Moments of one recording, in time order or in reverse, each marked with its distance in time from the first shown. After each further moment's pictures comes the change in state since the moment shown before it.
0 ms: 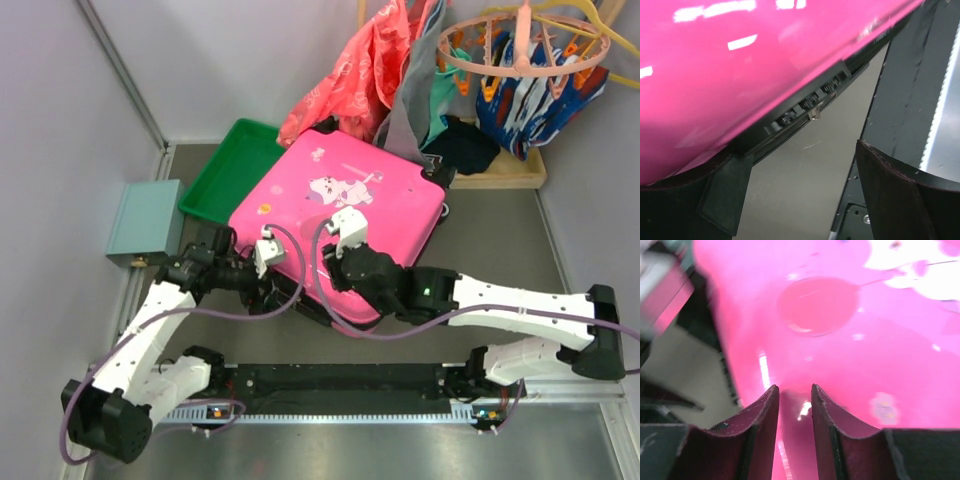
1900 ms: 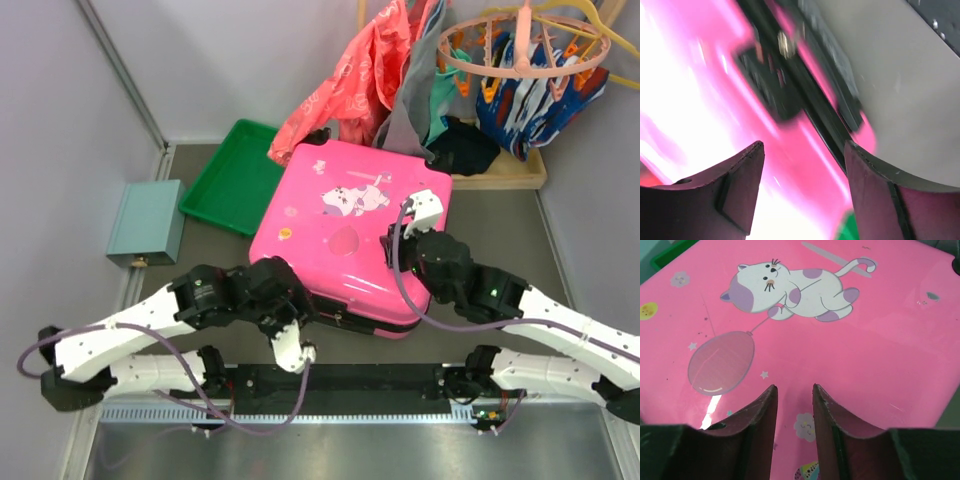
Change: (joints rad) left arm -0.825 0.011 0.285 -0.276 -0.684 0.790; right arm -0.272 -0.347 -0.190 -0.043 0.002 -0.058
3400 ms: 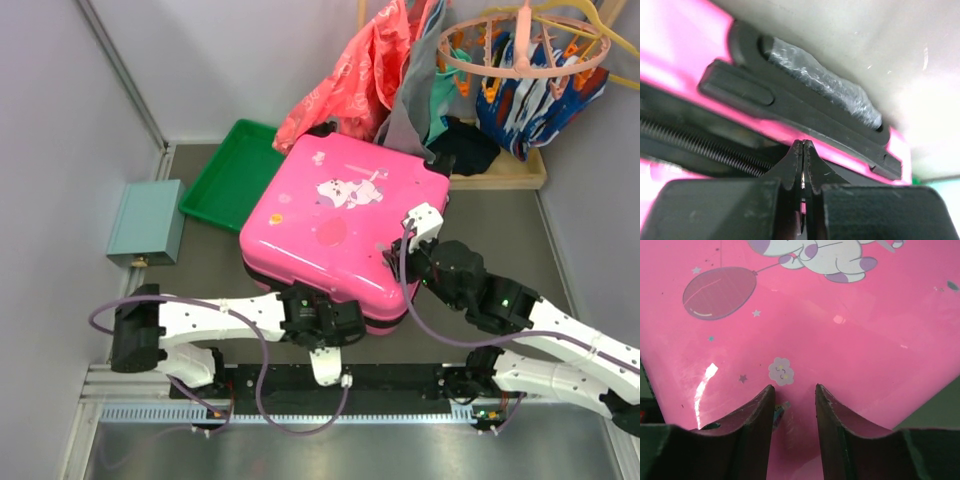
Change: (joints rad) left arm -0.282 0.460 -0.044 0.159 -0.435 0.128; right arm -0.048 -0.128 -0.118 0.005 -0.181 -0.130
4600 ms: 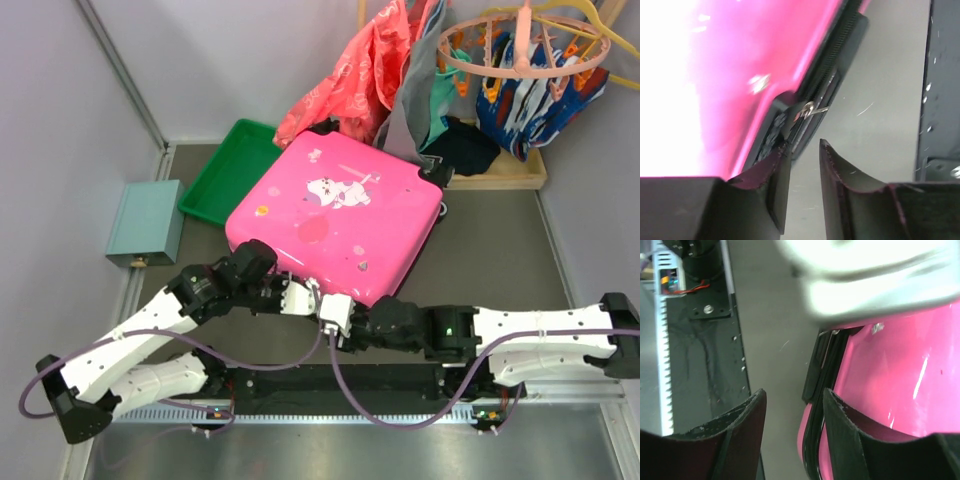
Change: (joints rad) left arm 0.523 -0.510 -0.131 0.042 0.483 -0.618; right arm 0.439 0.231 -0.051 0.190 -0.267 -0.293
